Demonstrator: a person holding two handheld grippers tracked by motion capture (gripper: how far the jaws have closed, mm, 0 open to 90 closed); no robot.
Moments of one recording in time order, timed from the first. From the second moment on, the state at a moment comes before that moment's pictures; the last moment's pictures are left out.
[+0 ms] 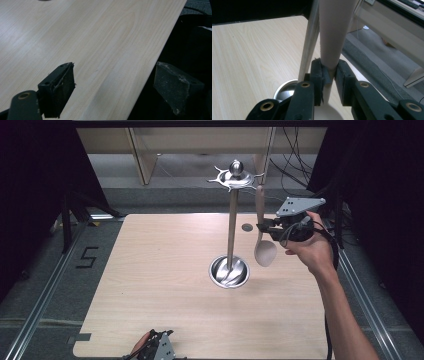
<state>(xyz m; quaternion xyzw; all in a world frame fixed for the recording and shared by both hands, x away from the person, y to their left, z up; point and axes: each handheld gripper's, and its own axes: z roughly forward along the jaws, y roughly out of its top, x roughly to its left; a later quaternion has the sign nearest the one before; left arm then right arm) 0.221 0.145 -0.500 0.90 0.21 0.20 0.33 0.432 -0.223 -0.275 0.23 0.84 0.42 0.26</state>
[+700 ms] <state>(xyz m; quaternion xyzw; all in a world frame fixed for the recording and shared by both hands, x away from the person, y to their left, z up) 0.221 0.145 -0.499 0.90 0.21 0.21 0.33 0.436 -0.217 -0.282 0.23 0.83 0.44 0.25</state>
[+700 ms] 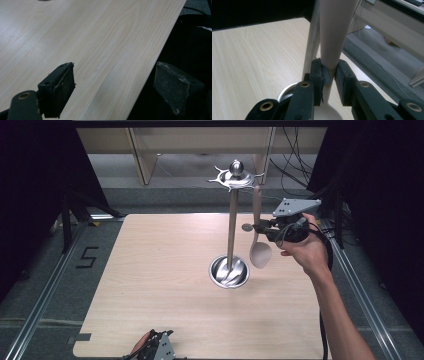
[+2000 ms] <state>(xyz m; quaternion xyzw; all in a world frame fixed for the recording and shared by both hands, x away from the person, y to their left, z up) 0.221 0.144 -0.501 0.90 0.21 0.21 0.33 0.388 -0.242 -0.311 0.29 0.79 0.47 0.28</state>
